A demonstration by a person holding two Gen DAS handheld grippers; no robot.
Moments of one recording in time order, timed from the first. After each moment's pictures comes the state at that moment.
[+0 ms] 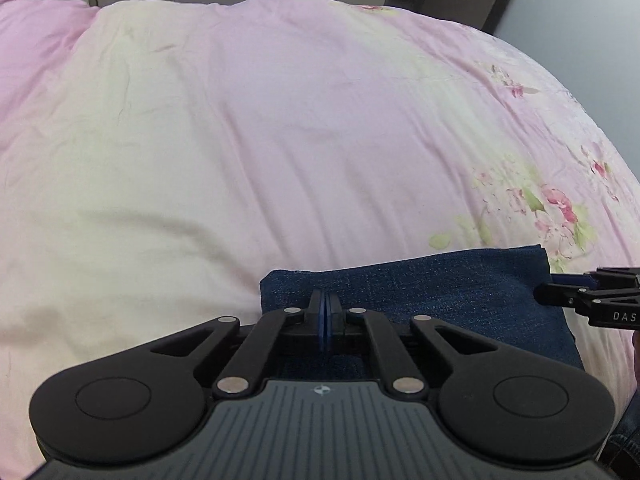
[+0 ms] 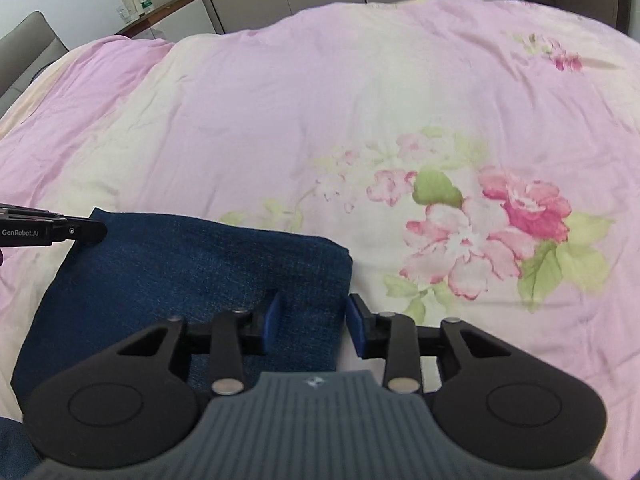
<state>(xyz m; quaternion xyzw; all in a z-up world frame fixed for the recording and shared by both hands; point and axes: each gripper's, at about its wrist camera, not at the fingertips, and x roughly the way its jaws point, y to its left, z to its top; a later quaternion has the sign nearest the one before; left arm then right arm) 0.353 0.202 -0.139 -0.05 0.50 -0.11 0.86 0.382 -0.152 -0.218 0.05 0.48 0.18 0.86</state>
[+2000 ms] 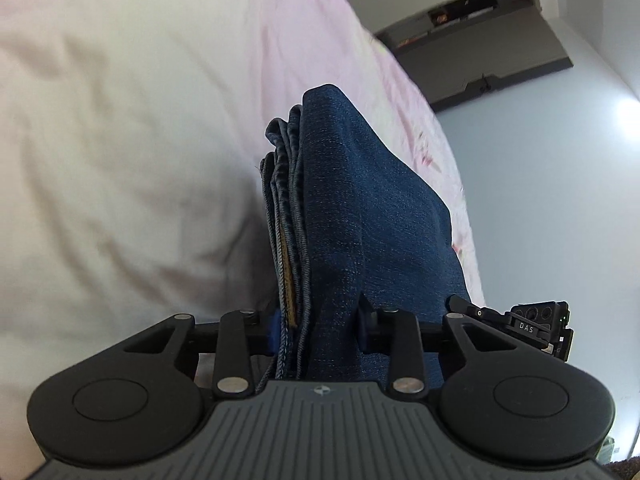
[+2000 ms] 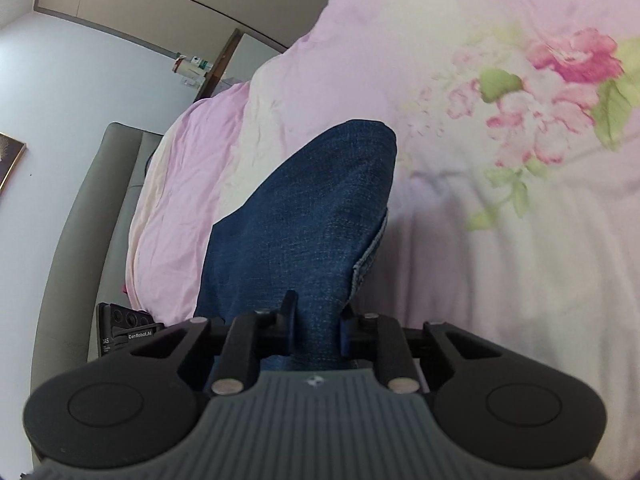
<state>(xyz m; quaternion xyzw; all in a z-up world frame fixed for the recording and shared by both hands) 0.265 0.307 -0.152 -0.38 0.48 -0.21 0.76 0.346 -0.200 -0.199 0.33 0.50 0.32 0.74</state>
